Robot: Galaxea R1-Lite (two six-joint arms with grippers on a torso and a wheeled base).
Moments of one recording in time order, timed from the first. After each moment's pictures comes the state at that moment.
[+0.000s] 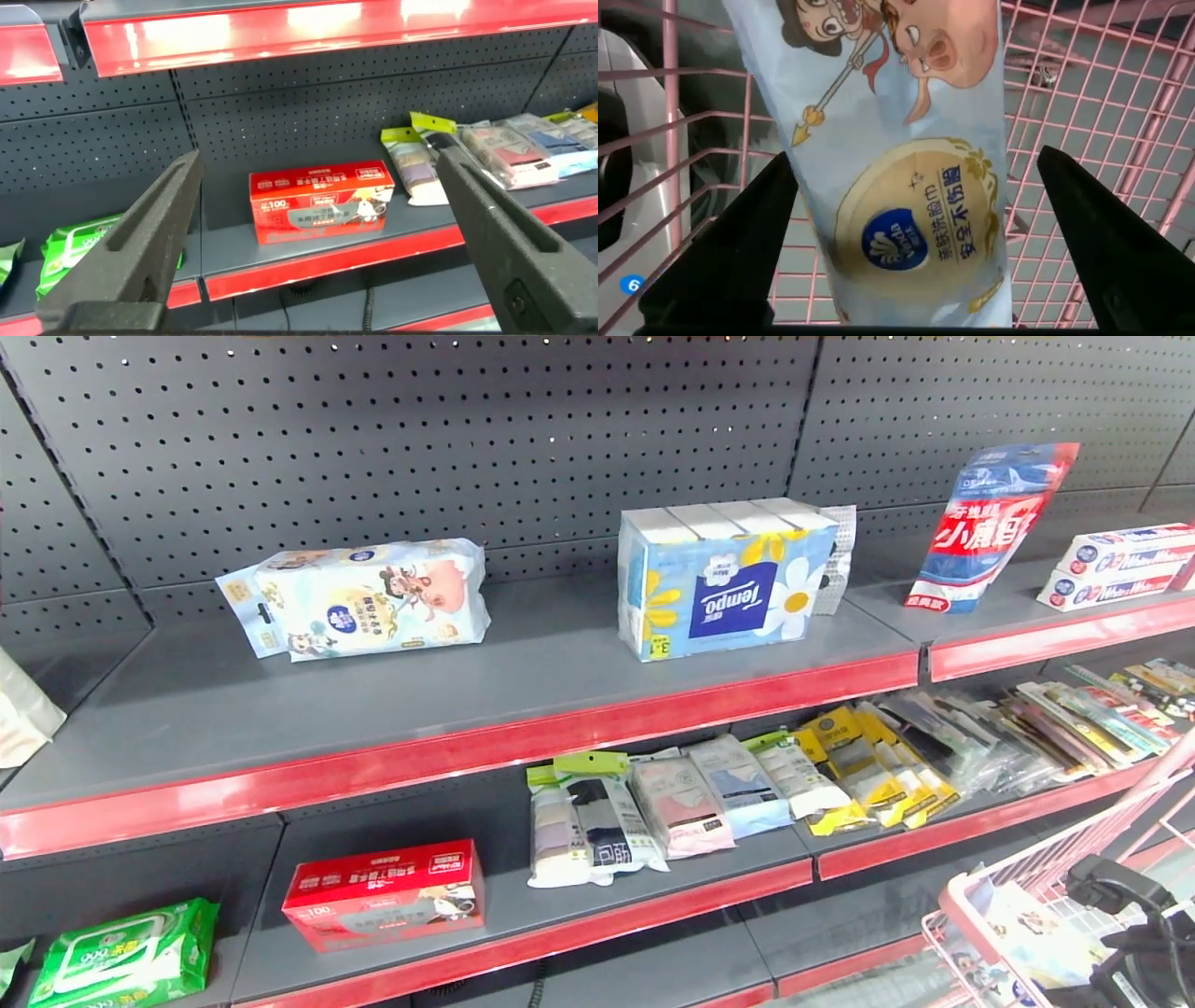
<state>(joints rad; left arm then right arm) 0.01 0.00 0.00 0.00 0.01 0.00 -0.66 2.02 -0.43 -0.43 0.26 -1.04</state>
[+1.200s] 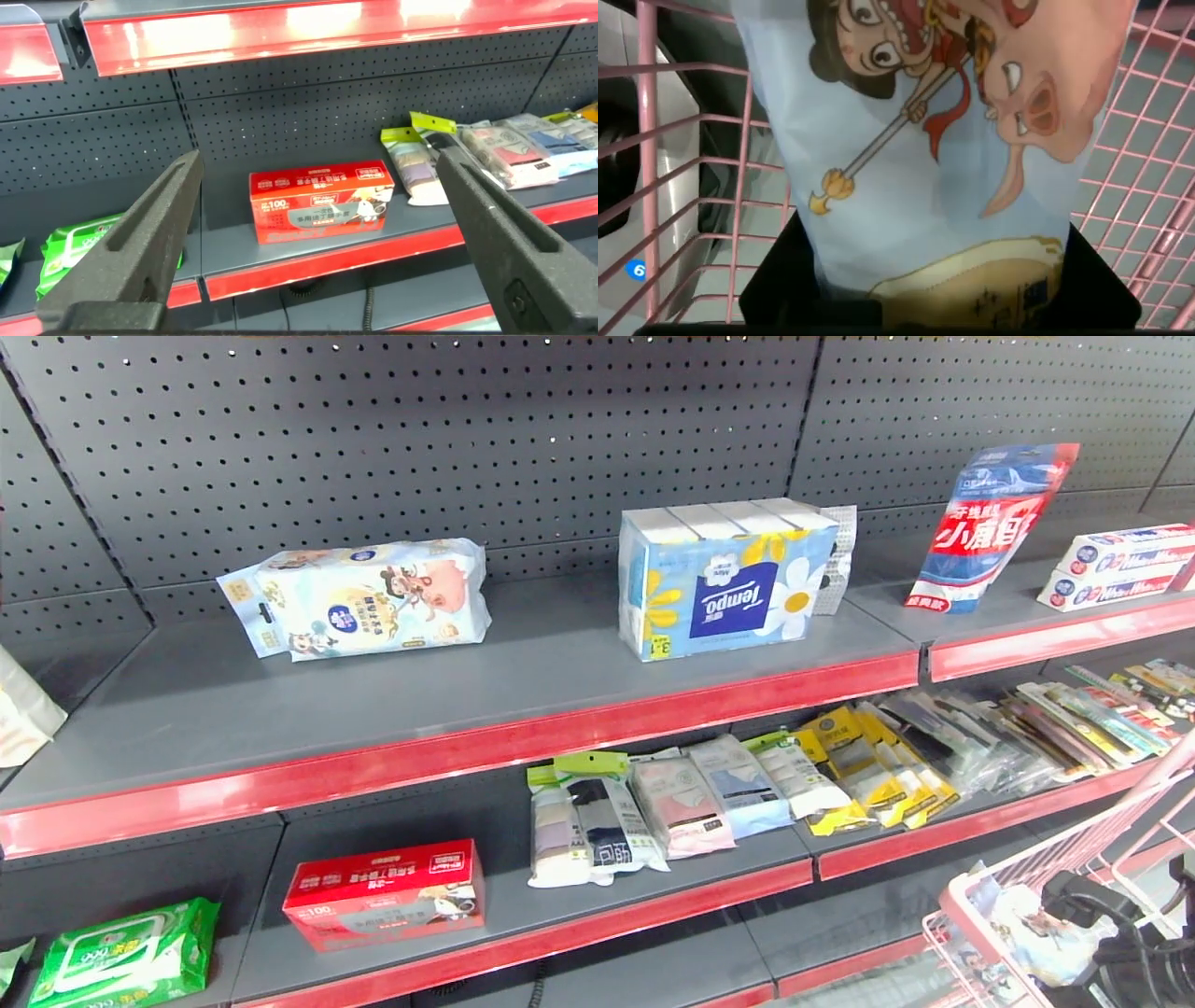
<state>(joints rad) 0.01 0.00 0.00 0.00 0.01 0.00 -0.66 2.16 -0.46 -0.46 0.27 -1.09</state>
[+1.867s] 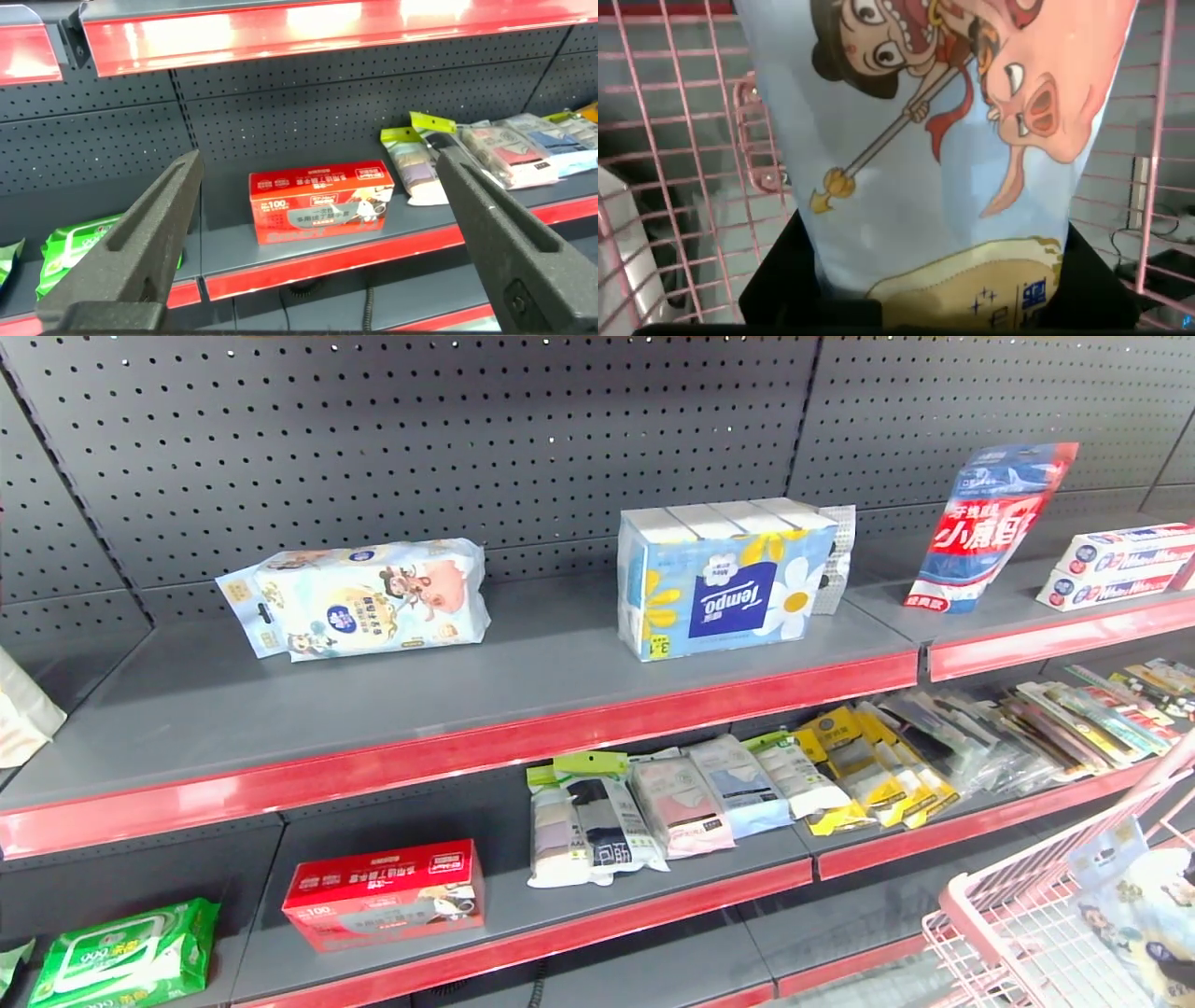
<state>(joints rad) 0.01 0.00 0.00 0.00 0.01 0.00 -0.86 1.77 -0.39 -0.45 0.27 -0.96</state>
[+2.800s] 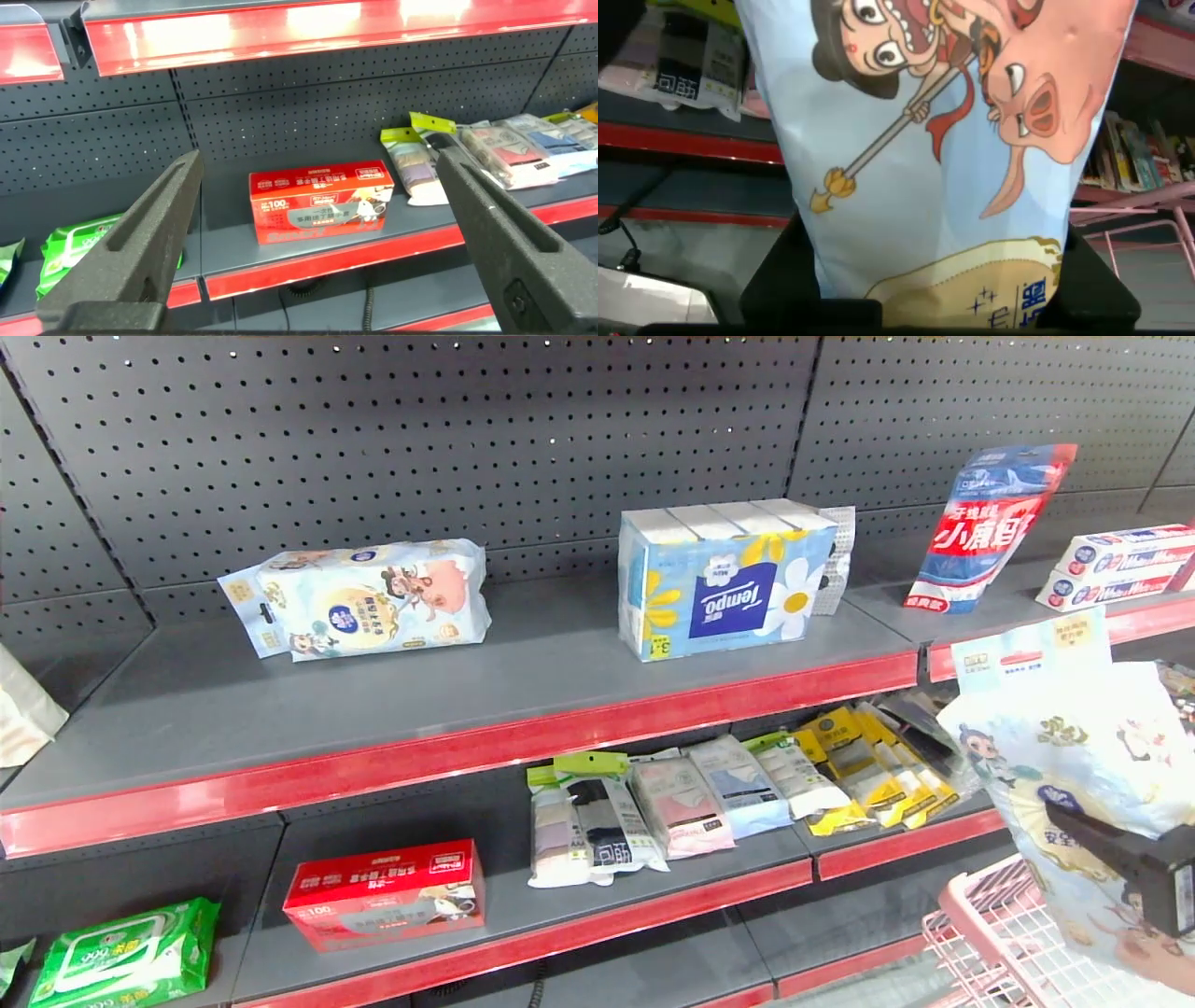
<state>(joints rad) 0.01 0.00 0.00 0.00 0.01 0.00 0.15 0.99 -0.43 -0.20 -0.11 -0.36</state>
